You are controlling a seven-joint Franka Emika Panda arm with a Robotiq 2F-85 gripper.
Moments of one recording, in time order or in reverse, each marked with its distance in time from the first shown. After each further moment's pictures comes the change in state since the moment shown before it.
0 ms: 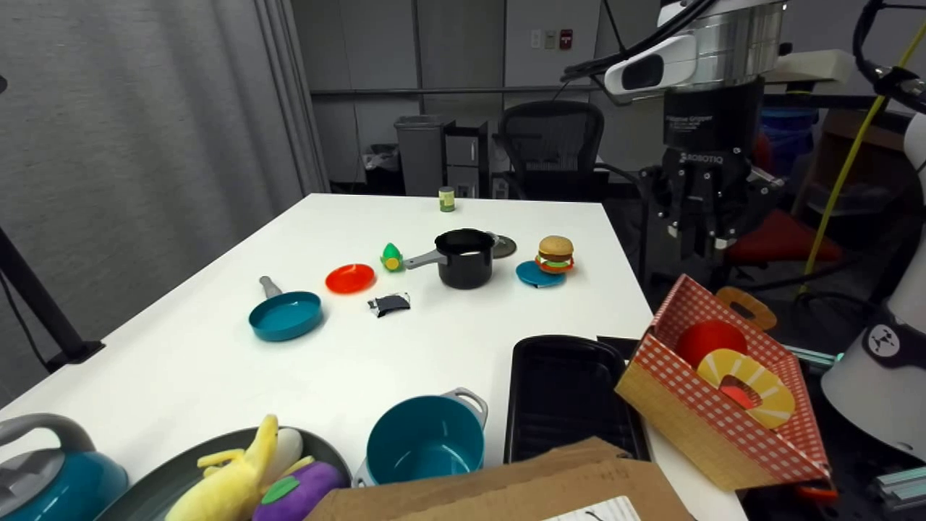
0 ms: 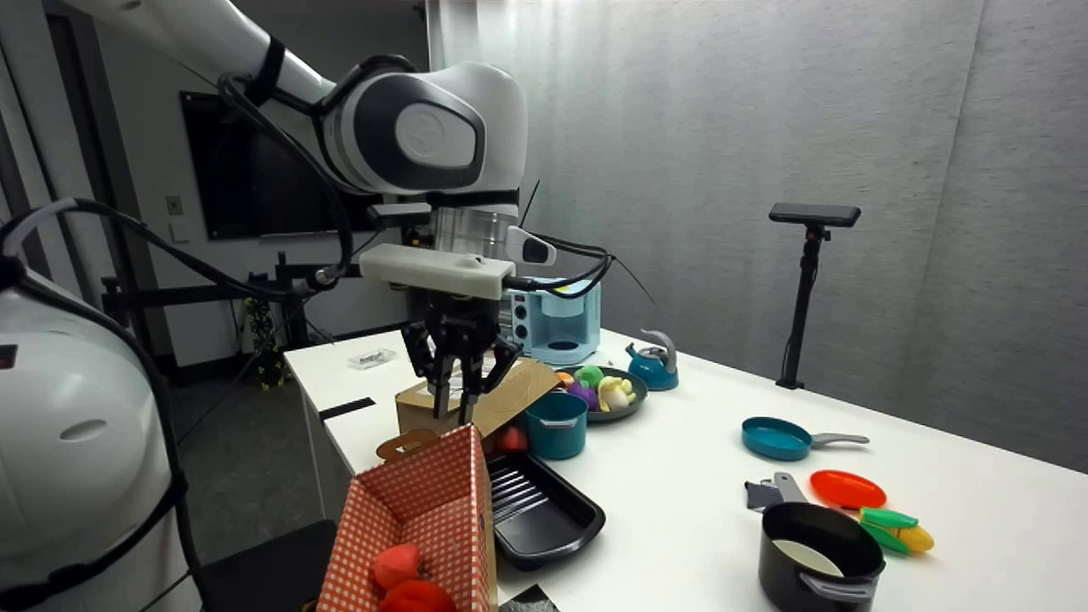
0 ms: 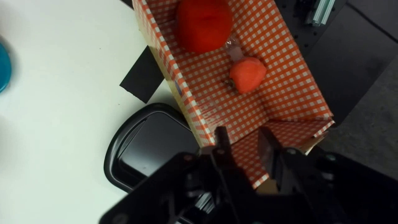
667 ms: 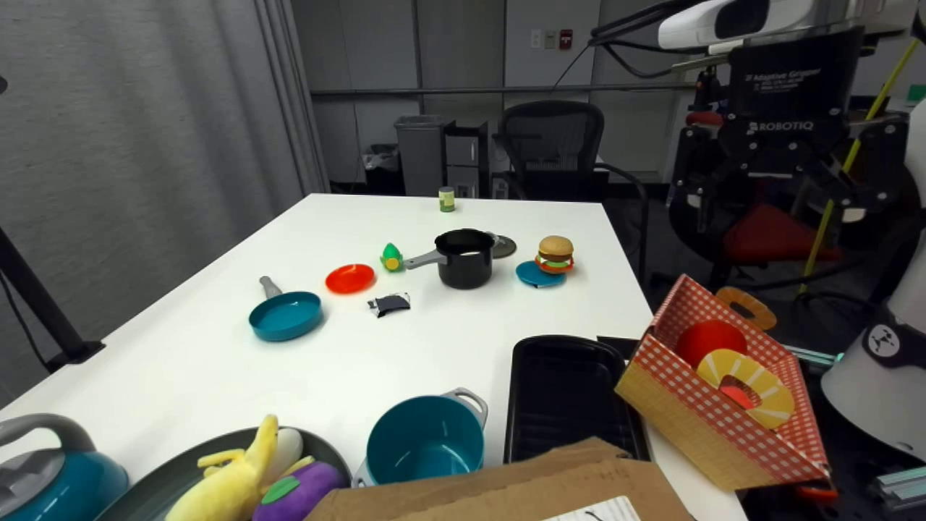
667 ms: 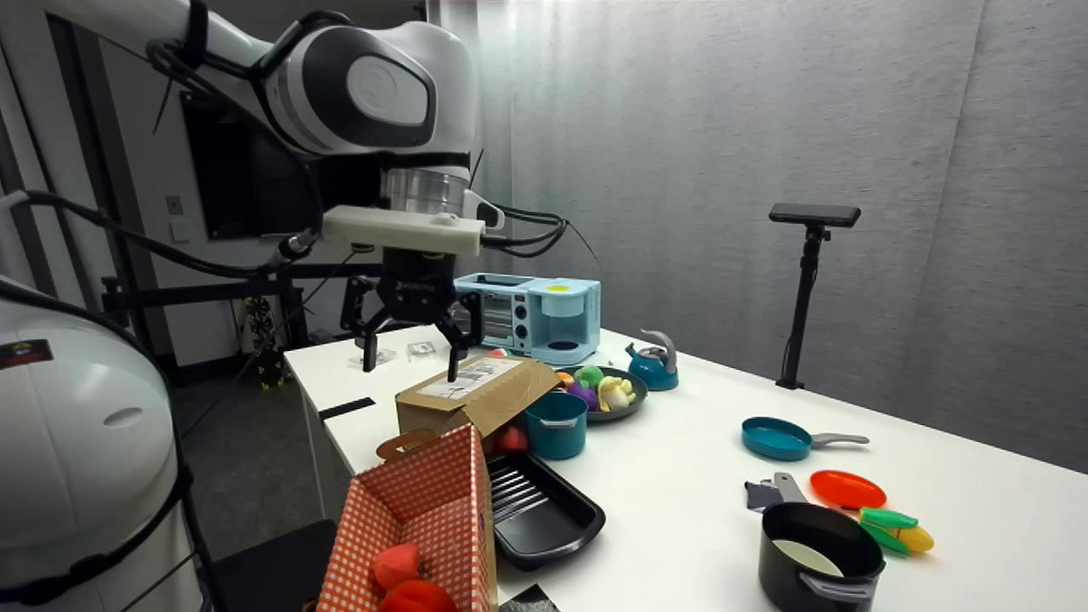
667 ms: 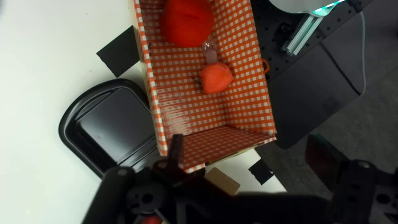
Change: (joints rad) arm 0.121 -0.152 0.017 -0.001 0.003 -0.140 -0.147
